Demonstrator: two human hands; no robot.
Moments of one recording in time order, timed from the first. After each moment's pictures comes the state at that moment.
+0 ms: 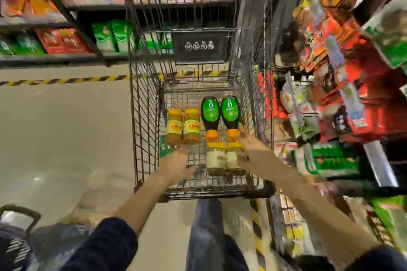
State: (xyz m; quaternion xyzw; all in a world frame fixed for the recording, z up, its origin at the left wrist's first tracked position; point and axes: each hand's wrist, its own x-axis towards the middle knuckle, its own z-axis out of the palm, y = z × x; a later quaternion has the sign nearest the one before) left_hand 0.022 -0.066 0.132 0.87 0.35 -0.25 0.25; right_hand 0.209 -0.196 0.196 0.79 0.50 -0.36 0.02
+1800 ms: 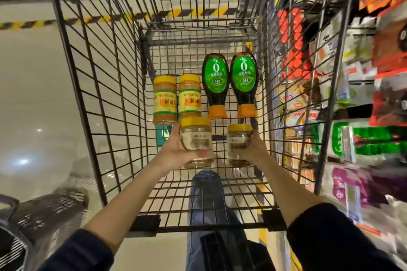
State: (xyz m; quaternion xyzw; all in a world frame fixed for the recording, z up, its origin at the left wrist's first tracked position) left_hand 0.048 -0.030 0.027 0.57 0.49 -0.10 0.66; right_hand 0.219 -0.164 -0.036 0.83 0.10 -0.52 -0.15
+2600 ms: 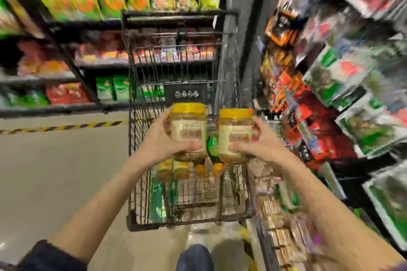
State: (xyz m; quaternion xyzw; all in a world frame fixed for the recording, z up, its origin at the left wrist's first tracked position) left_hand 0.057 -0.064 0.335 0.72 0.39 0.15 0.56; right_hand 0.248 -0.210 0.309 0.74 0.27 -0.40 -0.48
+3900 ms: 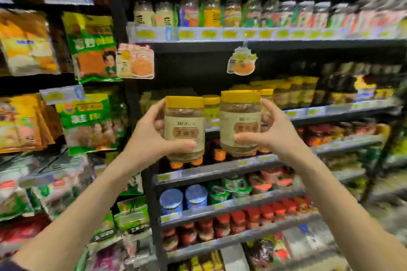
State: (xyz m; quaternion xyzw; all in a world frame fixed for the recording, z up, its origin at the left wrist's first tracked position) left_hand -0.053 -0.521 0.573 0.65 -0.47 -0.08 0.59; right_hand -0.235 -0.703 0.570 0.77 -0.15 0.37 -0.49
